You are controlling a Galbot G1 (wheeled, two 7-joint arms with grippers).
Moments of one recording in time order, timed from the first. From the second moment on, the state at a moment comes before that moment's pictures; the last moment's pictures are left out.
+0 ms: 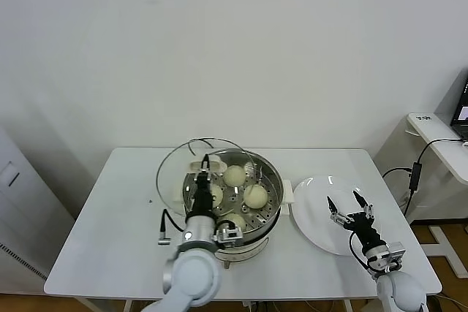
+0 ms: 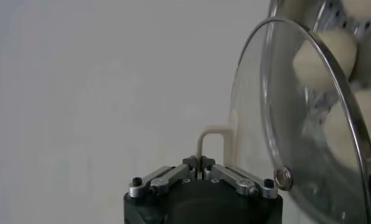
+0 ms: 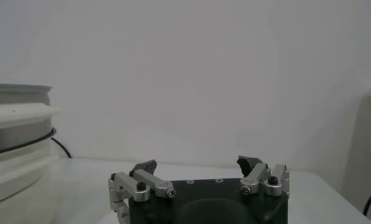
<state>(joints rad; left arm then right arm) 1.01 -1.34 0.11 -1.97 1.58 0.69 0.31 -1.20 1.28 0.78 1.41 0.30 0.23 -0.44</state>
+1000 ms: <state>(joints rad) 1.03 -1.47 0.21 -1.86 1.66 0.66 0.27 -1.20 1.28 0.77 1.39 0.29 0.24 -0.44</state>
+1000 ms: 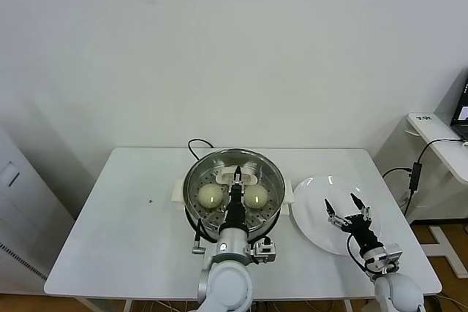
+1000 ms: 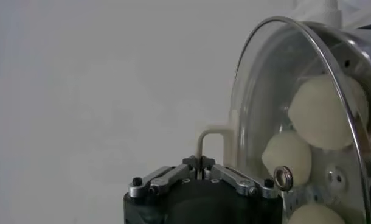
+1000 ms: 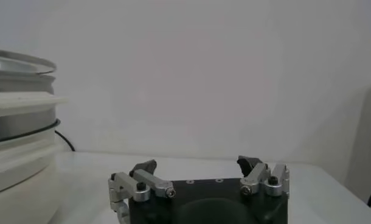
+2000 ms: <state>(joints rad) 1.06 -1.46 0.16 -1.86 1.61 0.64 0.24 -1.21 1.28 0.76 1.41 0.29 0.24 -0.44</state>
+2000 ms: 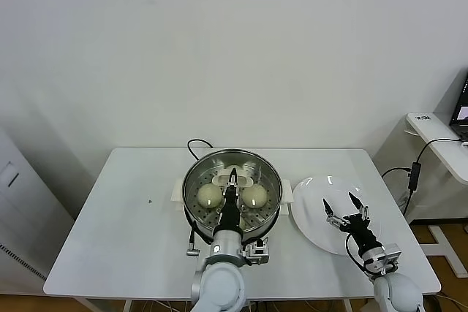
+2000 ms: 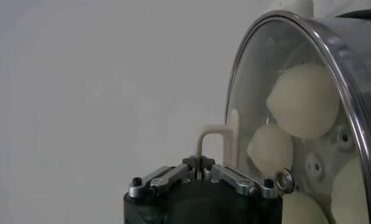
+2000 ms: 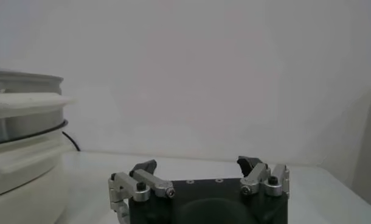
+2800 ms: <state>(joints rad) 1.09 -1.30 -0.05 -2.20 0.61 0.49 0.22 -1.20 1.27 0.75 1.44 0.33 0.19 -0.43</state>
